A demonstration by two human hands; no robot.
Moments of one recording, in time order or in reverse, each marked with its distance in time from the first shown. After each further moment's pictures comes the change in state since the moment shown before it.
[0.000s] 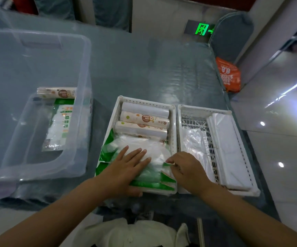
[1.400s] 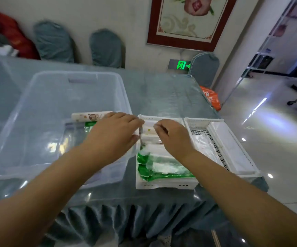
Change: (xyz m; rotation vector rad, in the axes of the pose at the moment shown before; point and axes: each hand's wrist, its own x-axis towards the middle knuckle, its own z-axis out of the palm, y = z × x) left_hand -0.161 -0.068 -0.160 0.158 0.583 -0.096; right_hand 0.090 -0.206 -0.003 0.012 0.421 0.141
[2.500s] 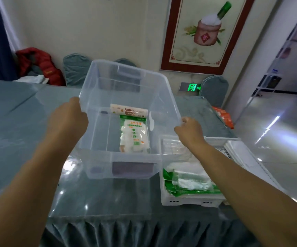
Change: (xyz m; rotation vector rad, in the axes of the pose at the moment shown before) left_hand -0.053 -0.158 -0.085 -0.105 0.199 -0.839; right_hand 0.064 -0.069 0.002 0.087 0.063 0.441
